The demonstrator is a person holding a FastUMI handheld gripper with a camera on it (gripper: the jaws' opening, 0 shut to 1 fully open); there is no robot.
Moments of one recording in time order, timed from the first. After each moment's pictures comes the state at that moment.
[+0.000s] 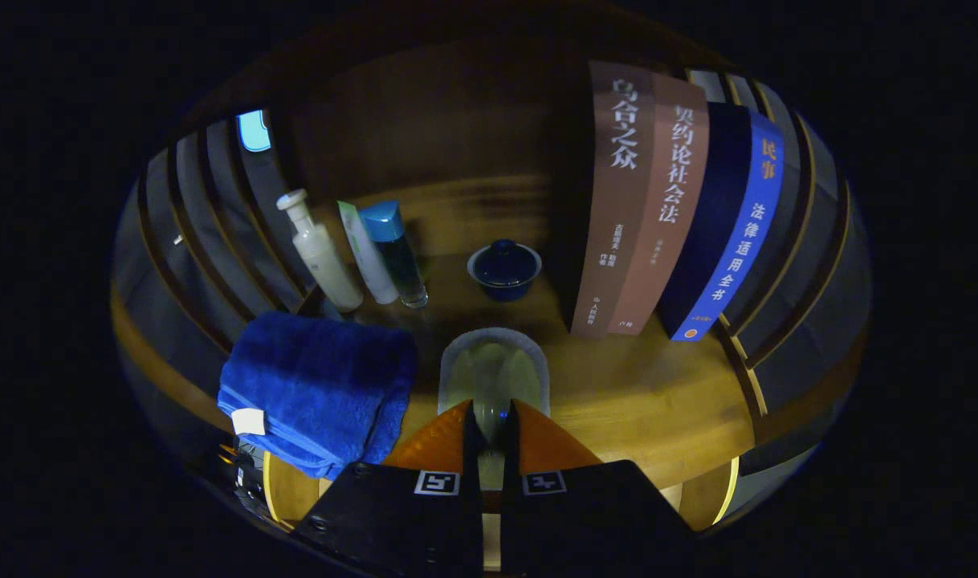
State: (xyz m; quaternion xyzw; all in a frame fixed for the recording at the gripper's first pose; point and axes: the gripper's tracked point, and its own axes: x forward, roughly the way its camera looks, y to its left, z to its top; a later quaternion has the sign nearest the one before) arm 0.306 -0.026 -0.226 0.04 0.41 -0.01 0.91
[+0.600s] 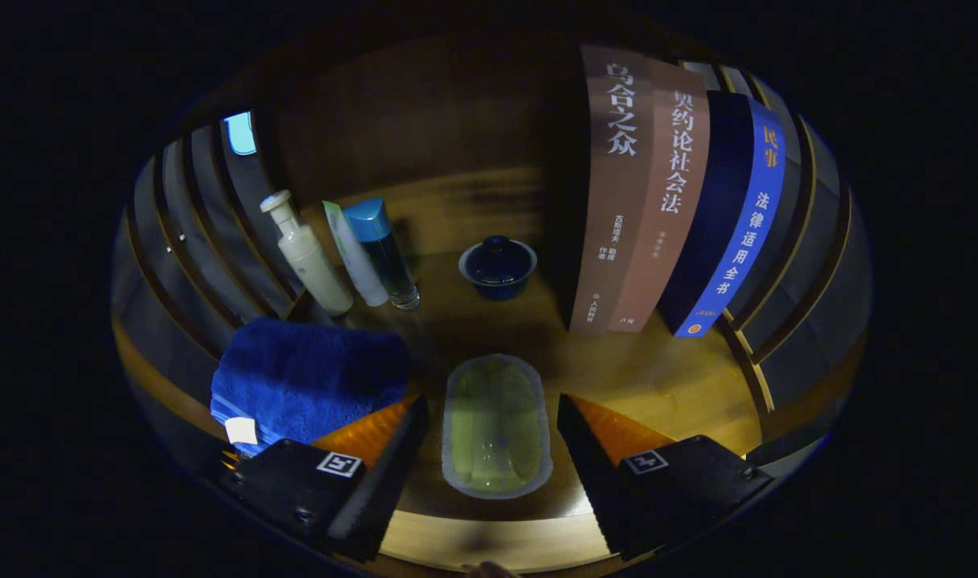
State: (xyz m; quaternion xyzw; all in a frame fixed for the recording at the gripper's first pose) arm 0.304 -0.028 -0.220 0.05 0.39 -0.02 0.92
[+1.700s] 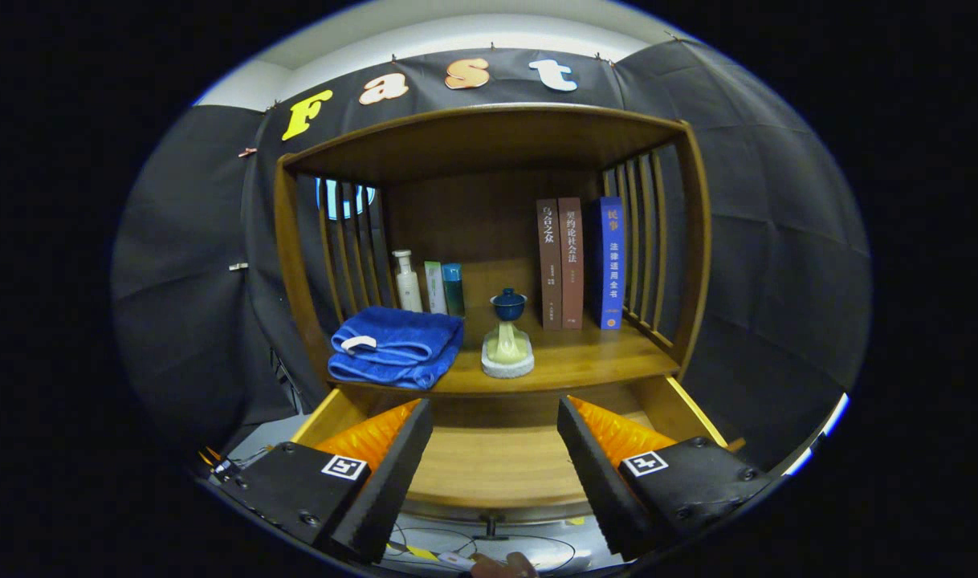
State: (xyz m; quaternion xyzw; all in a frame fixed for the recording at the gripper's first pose) arm 0.032 -0.009 -0.153 0.02 0.15 -0.02 0.99
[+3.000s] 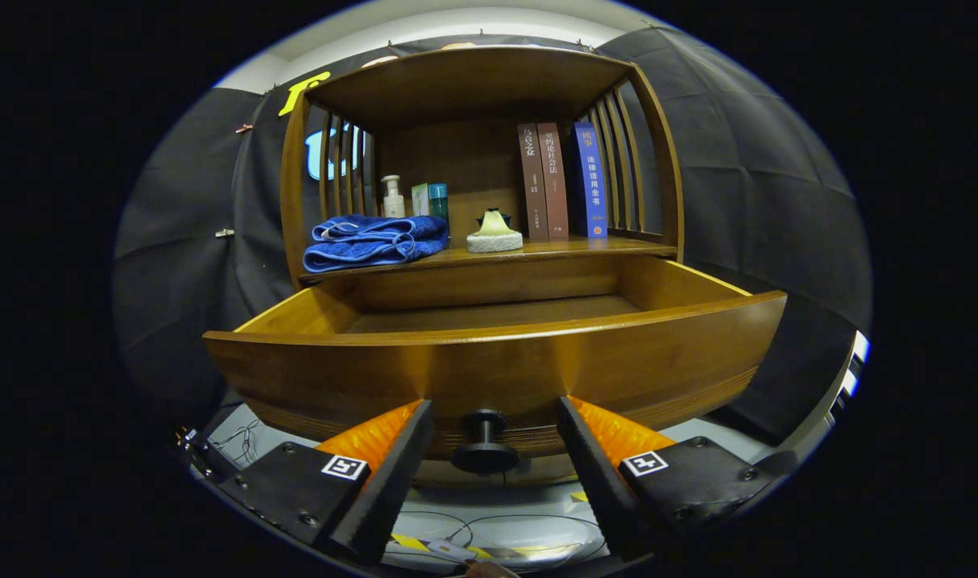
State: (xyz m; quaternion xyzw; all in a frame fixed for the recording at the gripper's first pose) arm 0.003 0.000 -0.318 0.03 0.19 -0.04 0.98
